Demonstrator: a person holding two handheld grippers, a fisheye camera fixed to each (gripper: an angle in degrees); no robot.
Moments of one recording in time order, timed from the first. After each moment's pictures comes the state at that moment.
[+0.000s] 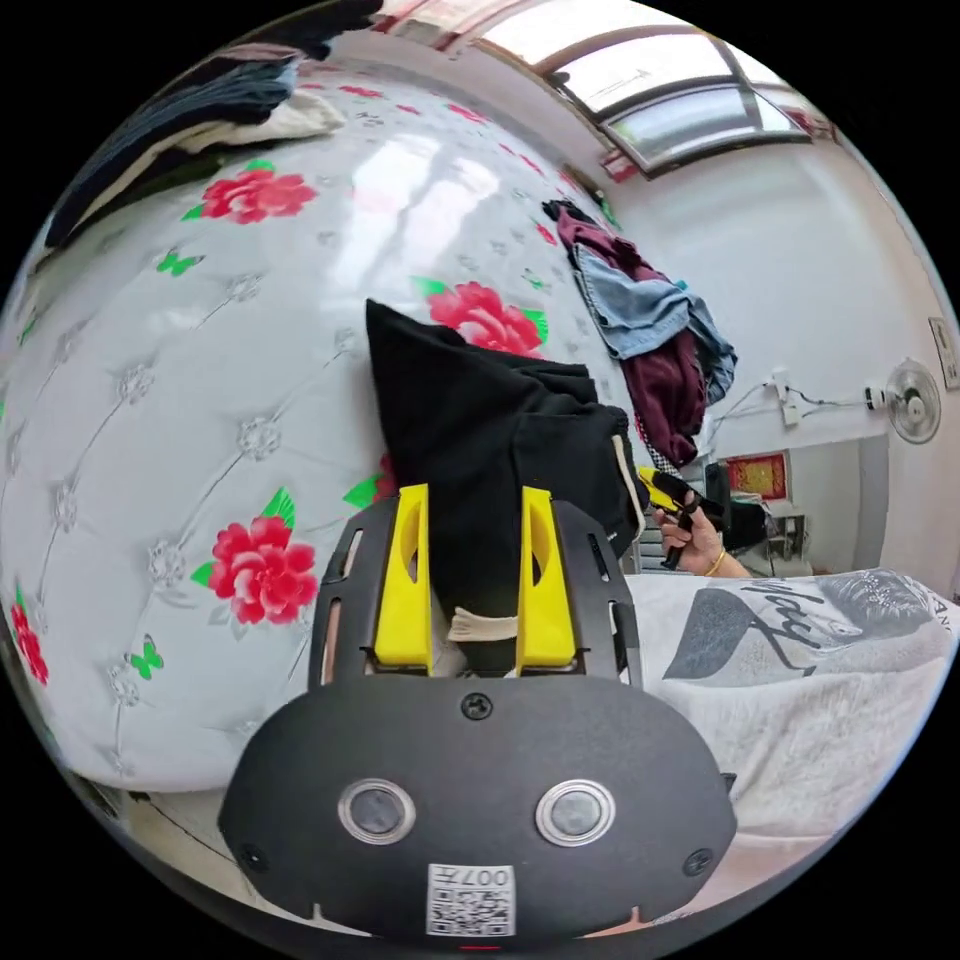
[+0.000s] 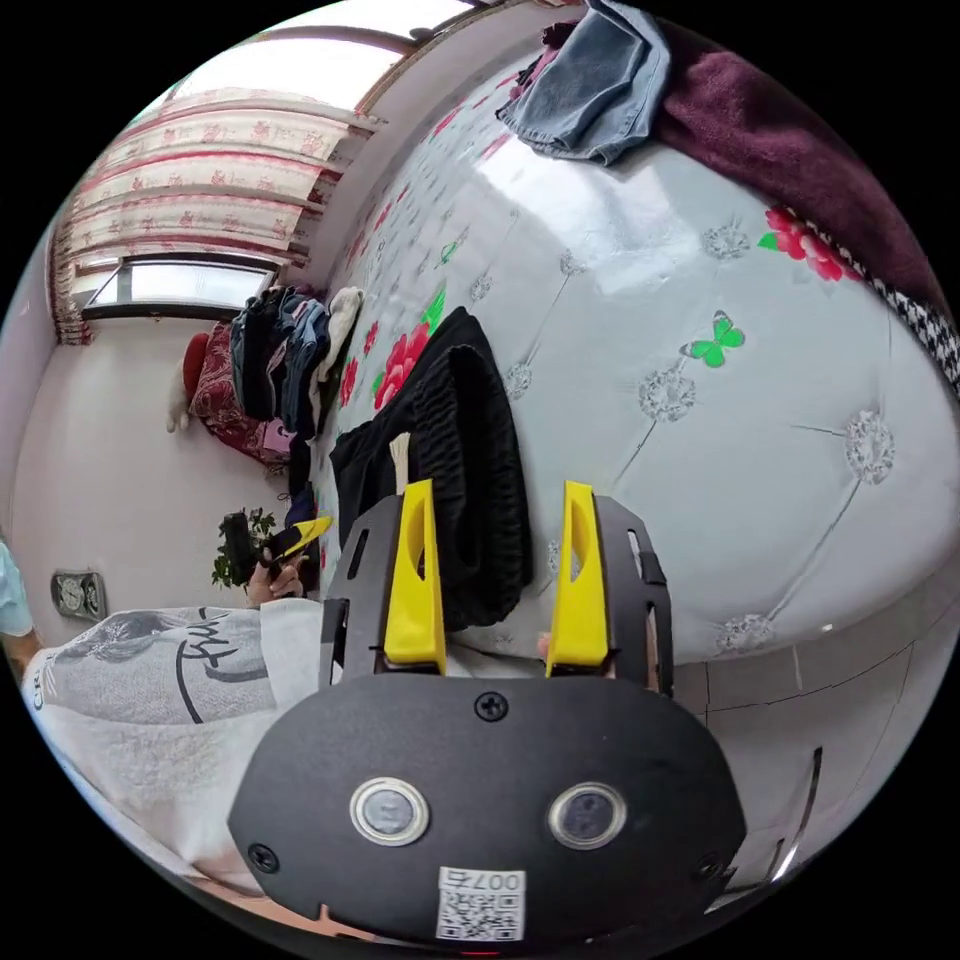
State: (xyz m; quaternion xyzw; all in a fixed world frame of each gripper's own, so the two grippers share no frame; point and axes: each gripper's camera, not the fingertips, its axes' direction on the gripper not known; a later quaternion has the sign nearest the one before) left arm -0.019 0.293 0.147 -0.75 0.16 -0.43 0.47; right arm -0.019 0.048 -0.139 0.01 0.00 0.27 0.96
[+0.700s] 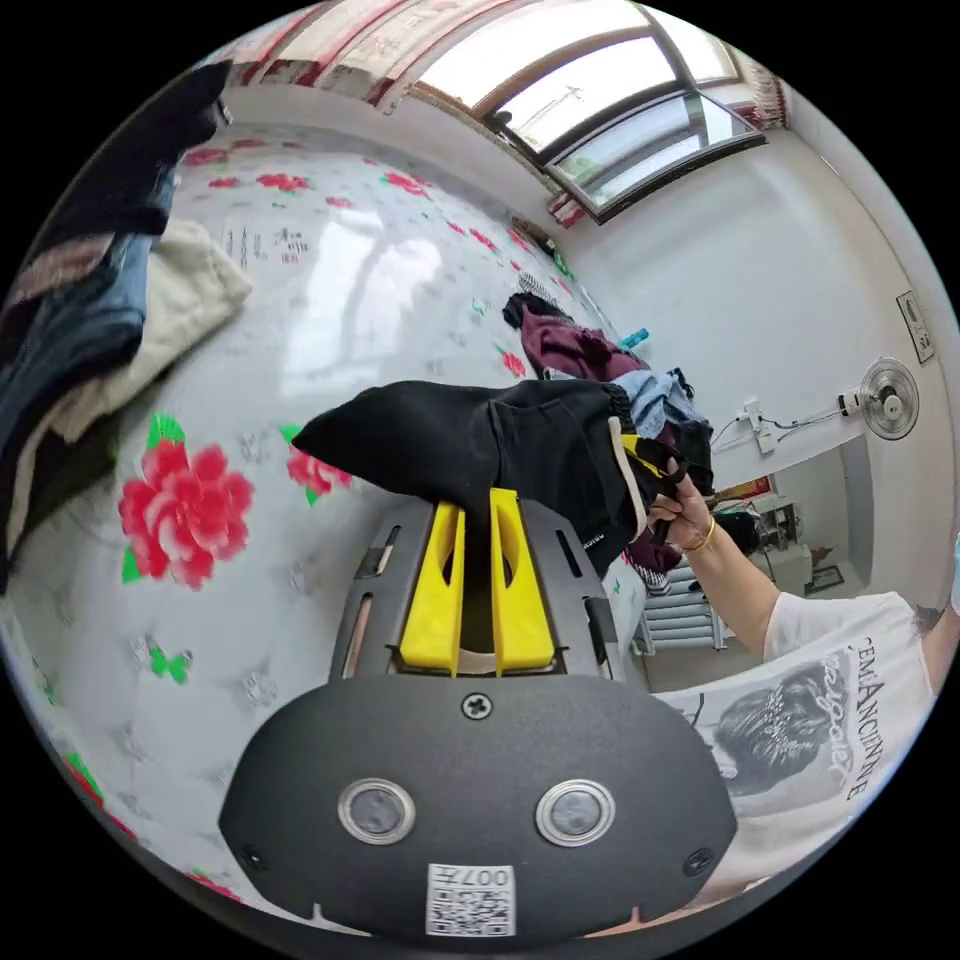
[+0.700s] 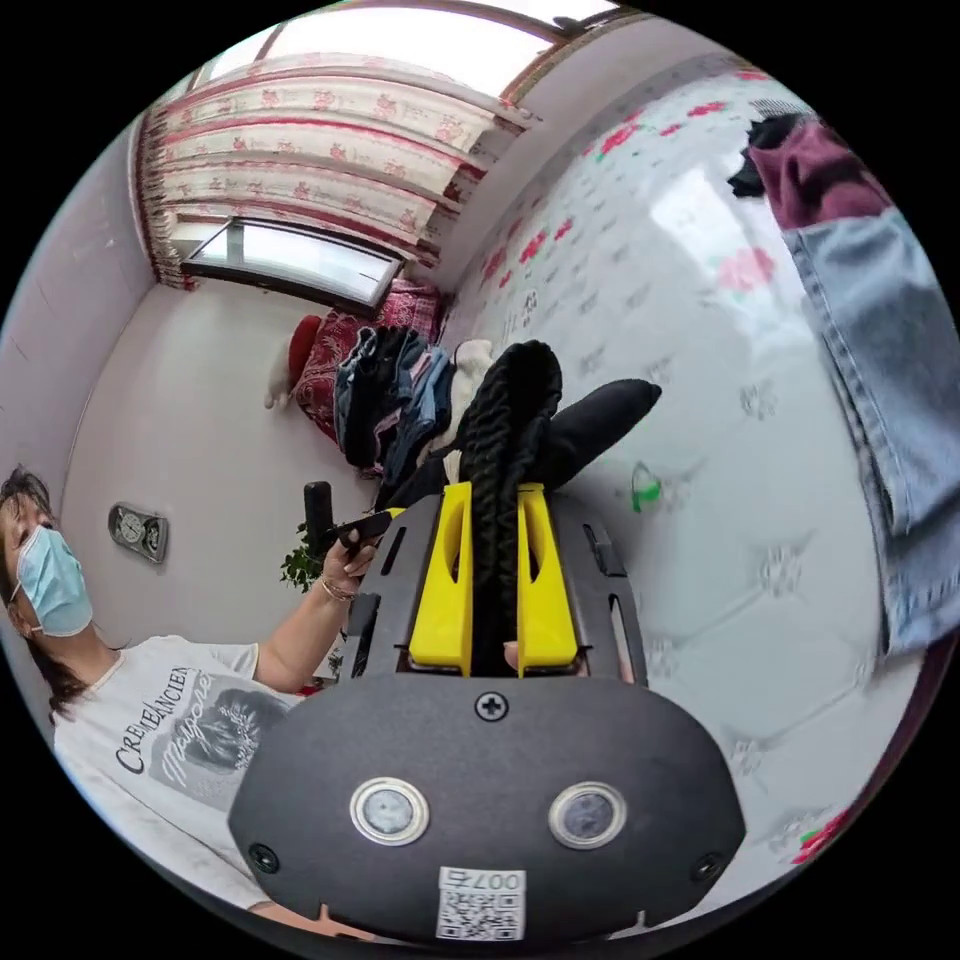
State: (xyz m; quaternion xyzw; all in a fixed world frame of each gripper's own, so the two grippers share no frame) left arm -0.064 0.405 0.417 -0.68 0.21 -0.39 0.58; right arm 0.029 -0.318 -0.128 0.06 -0.12 0.11 0.99
